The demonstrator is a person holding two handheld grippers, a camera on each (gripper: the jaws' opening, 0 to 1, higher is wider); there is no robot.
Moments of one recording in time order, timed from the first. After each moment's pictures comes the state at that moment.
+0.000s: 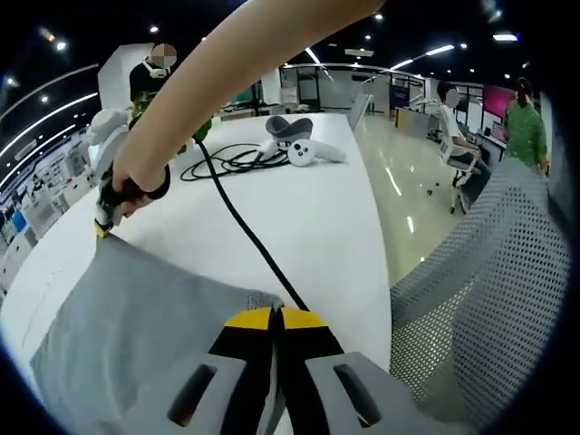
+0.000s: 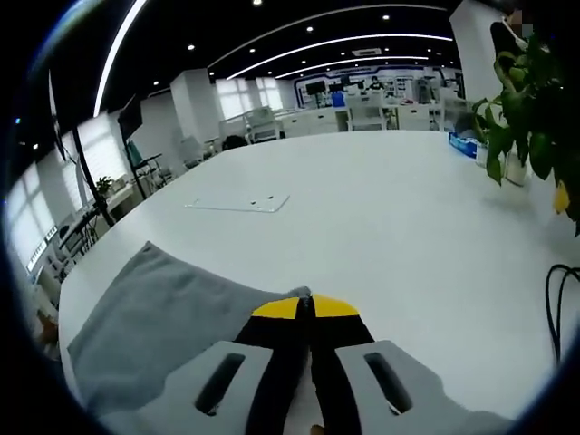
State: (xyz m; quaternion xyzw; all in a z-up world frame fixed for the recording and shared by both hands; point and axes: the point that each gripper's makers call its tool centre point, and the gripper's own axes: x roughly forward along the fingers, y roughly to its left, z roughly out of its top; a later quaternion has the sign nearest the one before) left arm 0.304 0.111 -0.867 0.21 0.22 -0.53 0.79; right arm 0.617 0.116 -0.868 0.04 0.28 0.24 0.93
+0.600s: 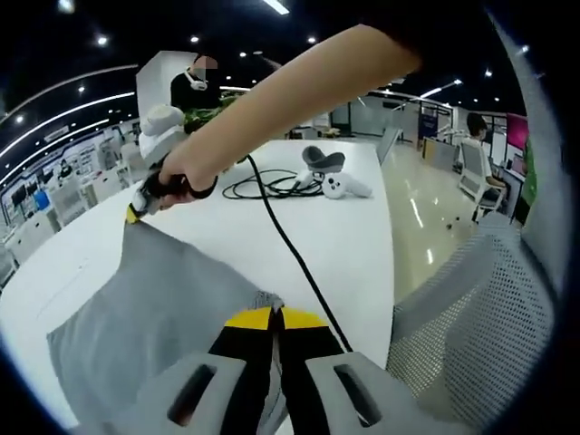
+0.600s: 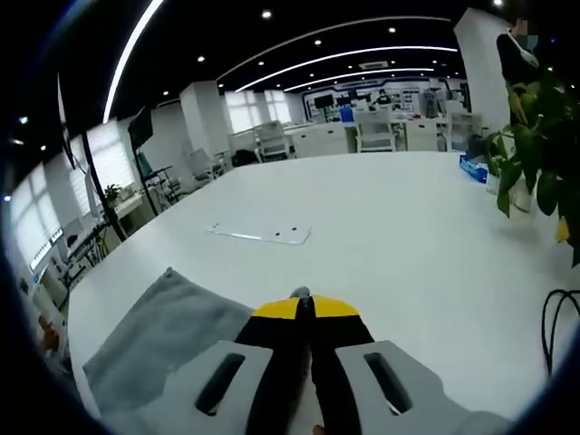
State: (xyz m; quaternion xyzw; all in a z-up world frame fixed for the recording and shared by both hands) left arm 0.315 0.163 -0.818 0.16 0.20 -0.48 0.84; right arm 0.624 0.146 -0.825 0.04 0.25 0.26 0.93
